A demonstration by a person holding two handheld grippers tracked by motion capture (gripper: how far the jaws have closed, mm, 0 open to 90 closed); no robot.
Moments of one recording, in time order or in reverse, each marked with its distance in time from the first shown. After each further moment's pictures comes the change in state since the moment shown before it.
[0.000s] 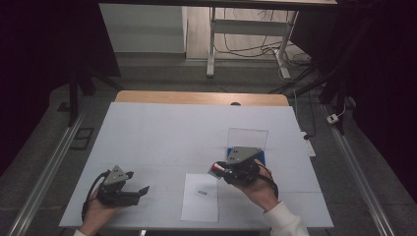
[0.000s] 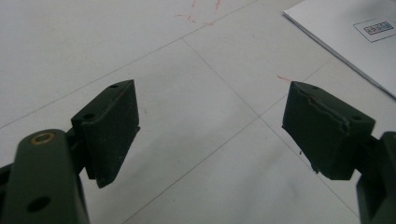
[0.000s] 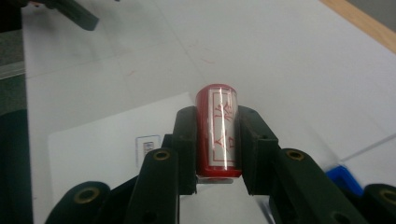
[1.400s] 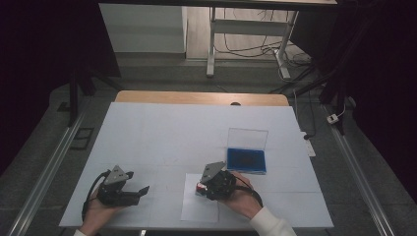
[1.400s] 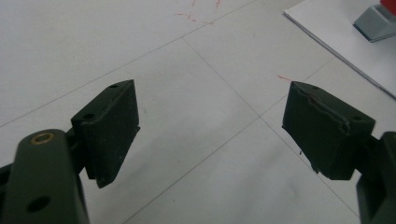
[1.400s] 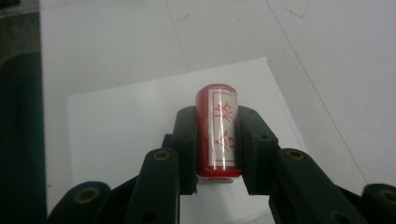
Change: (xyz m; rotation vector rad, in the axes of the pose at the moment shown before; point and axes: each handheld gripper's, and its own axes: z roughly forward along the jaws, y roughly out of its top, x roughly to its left) left arm 0.000 0.000 0.001 0.004 -0.003 -0.004; right arm 0.039 -0.007 0.062 0.210 0.125 -0.110
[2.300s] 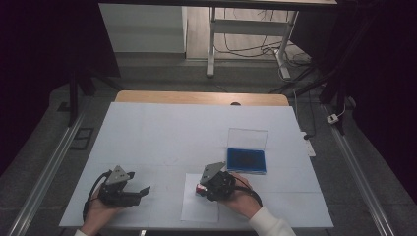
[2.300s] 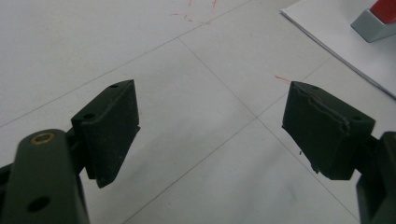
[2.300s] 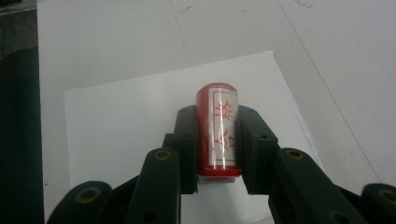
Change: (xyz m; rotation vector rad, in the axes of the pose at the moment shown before) left arm -0.002 0.001 0.002 0.005 -0.004 0.009; right arm -0.001 -0.003 0.006 0.012 0.015 0.000
